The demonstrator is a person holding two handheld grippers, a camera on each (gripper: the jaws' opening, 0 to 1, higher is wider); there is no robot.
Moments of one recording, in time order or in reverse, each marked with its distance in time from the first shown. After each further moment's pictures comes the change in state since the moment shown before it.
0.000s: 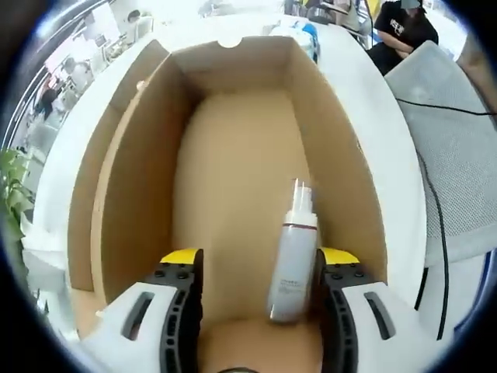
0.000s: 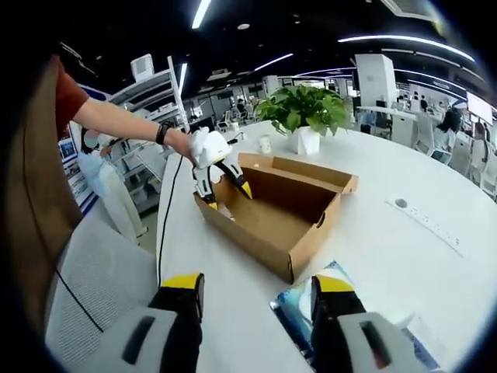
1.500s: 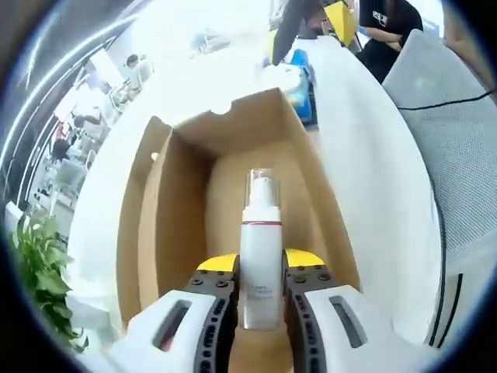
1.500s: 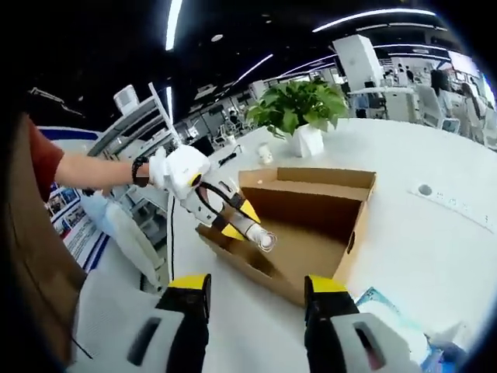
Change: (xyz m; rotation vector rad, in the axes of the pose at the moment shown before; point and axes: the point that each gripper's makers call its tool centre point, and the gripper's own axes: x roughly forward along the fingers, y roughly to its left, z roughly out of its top) left arm -0.033 0.013 0.076 0.182 -0.174 0.184; right arm 0.058 0.006 0.050 0.254 -0.071 0.072
